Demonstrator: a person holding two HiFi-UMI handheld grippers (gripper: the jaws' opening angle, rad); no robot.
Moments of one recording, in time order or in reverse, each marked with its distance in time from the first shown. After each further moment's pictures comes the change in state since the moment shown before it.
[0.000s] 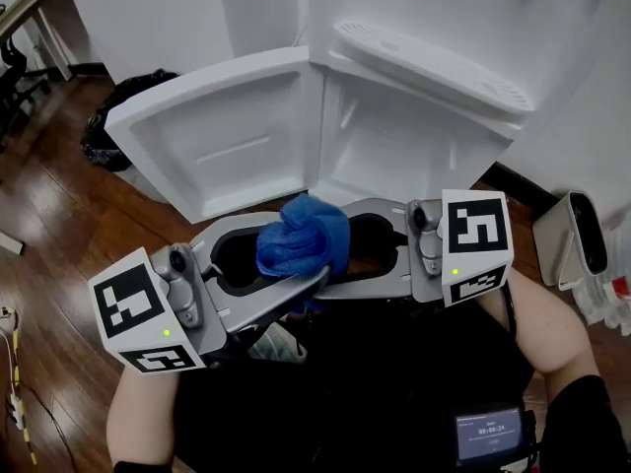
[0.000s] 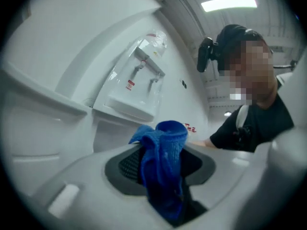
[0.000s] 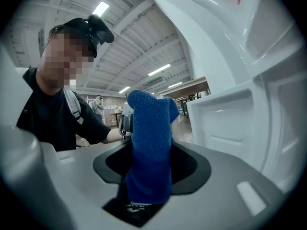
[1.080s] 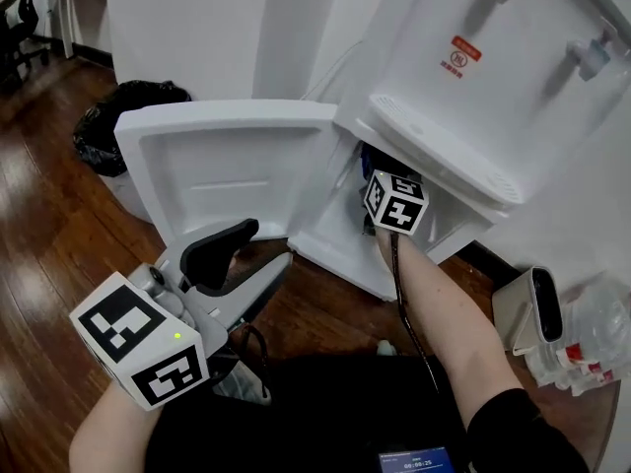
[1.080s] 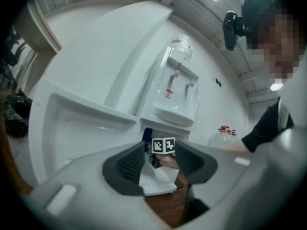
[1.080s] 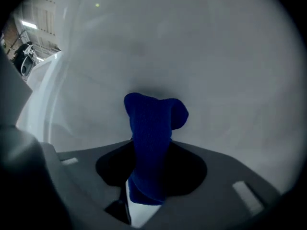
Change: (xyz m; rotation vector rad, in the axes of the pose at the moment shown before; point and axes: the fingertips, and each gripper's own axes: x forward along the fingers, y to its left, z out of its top) left arm -0.040 0.078 0.012 -0.026 -0.060 0.474; right arm -0.196 -0.342 -0.015 -0.164 -0.101 -1.498
